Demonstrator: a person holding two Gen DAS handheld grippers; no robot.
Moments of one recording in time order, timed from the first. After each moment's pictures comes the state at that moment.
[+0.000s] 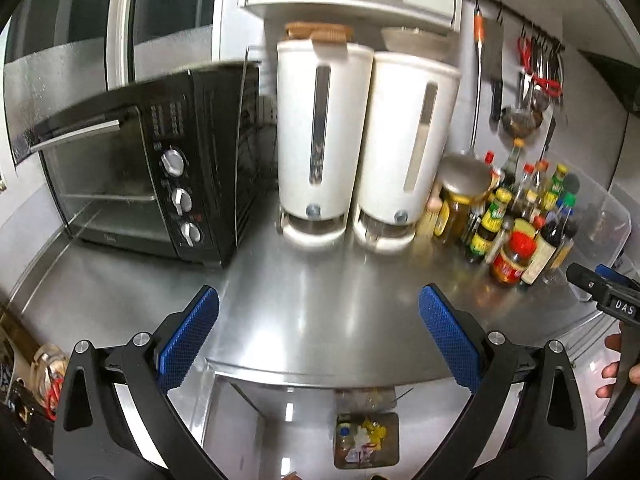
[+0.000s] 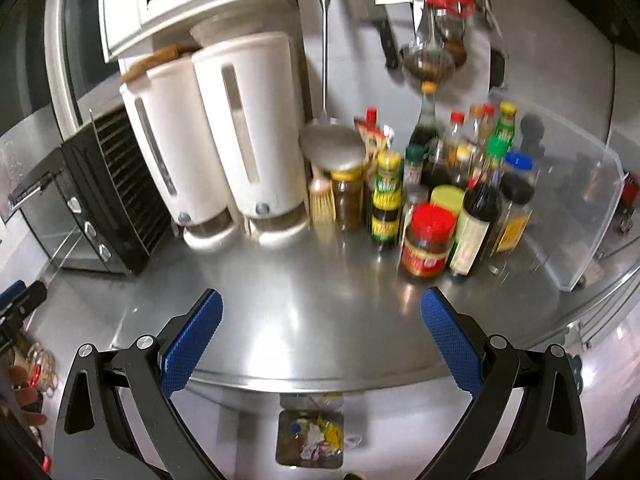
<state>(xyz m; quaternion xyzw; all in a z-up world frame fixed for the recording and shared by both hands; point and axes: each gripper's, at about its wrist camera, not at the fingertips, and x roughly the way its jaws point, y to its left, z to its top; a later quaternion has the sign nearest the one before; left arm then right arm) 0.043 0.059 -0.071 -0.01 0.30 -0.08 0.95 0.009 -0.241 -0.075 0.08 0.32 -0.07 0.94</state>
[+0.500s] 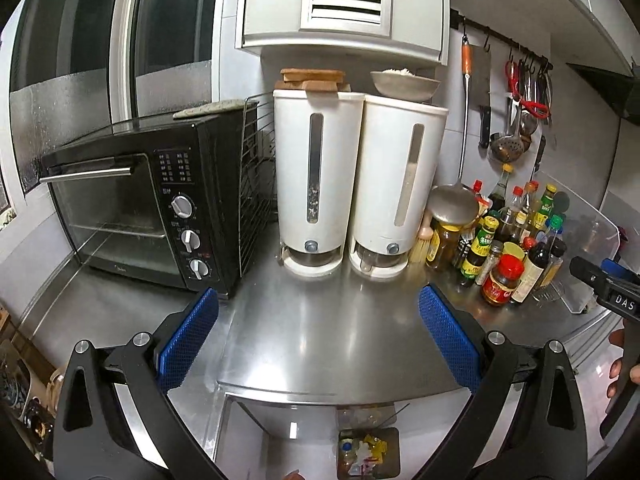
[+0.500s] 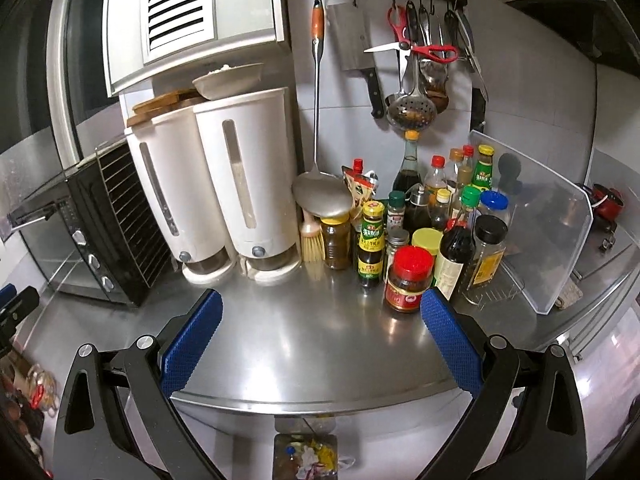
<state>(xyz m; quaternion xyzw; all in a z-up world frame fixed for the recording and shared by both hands) 0.022 0.059 -0.029 0.00 0.26 -0.08 0.96 -0.013 -0.238 -0.031 0.07 0.27 -0.09 0.95</state>
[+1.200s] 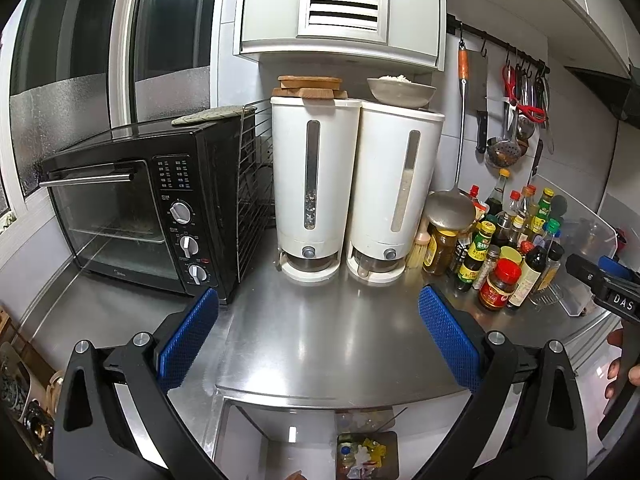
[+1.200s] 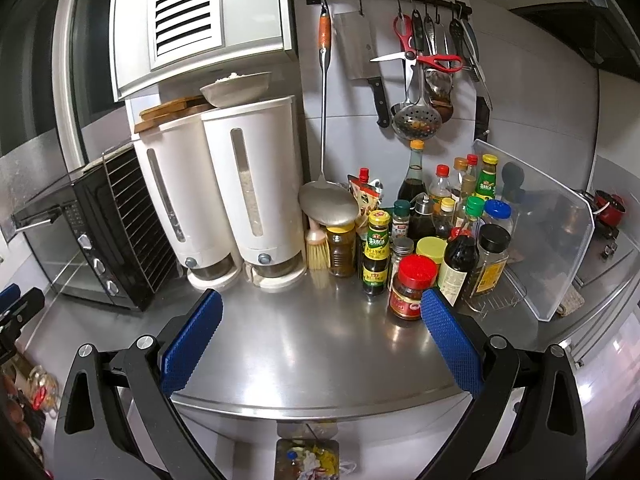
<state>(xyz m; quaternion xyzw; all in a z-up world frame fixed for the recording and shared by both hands) 0.021 0.059 -0.025 0.00 0.26 -0.08 0.96 -0.013 -0.232 -0.025 0.06 0.26 -0.09 0.96</state>
